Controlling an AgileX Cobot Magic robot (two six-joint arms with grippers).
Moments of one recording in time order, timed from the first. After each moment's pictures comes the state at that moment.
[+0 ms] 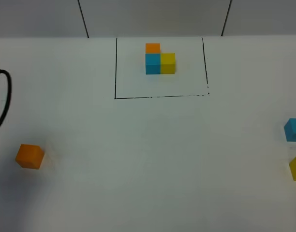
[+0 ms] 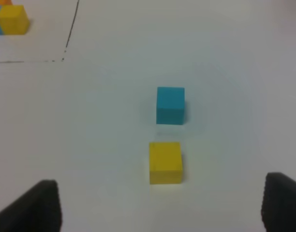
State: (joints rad) left arm -0.04 1.17 -0.94 0.06 1.17 -0.05; right arm 0.03 0.00 -0.50 -0.05 1.07 0.09
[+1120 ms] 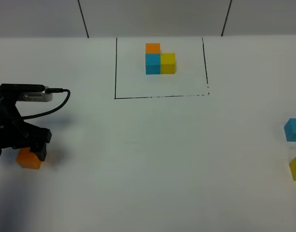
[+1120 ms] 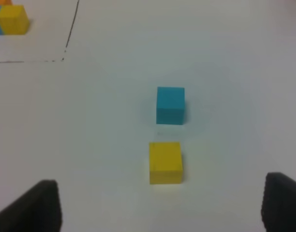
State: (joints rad) left arm -0.10 1.73 -0.94 0.05 0.81 -0.09; right arm 0.03 0.00 -0.50 -0.05 1.07 0.09
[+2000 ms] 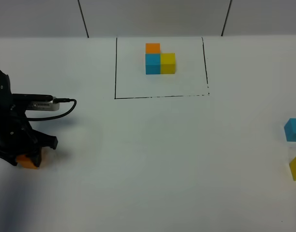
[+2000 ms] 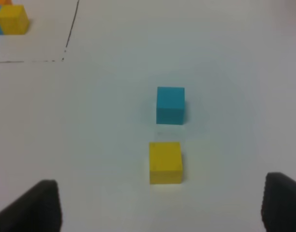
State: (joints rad) left arm -0.10 1.84 -0.94 0.05 0.76 -0.08; right arm 0.03 0.00 -0.50 -0.05 1.07 0.09
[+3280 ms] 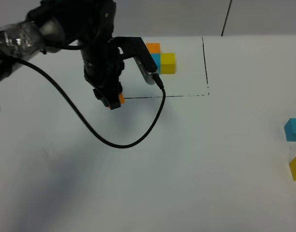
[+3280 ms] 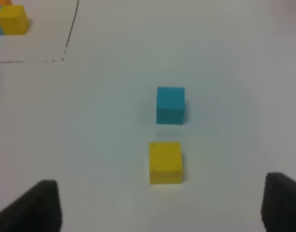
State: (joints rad) left arm -0.52 2.16 -1.83 0.11 1.19 0.66; right arm 0.03 0.00 -0.50 -0.05 1.07 0.09
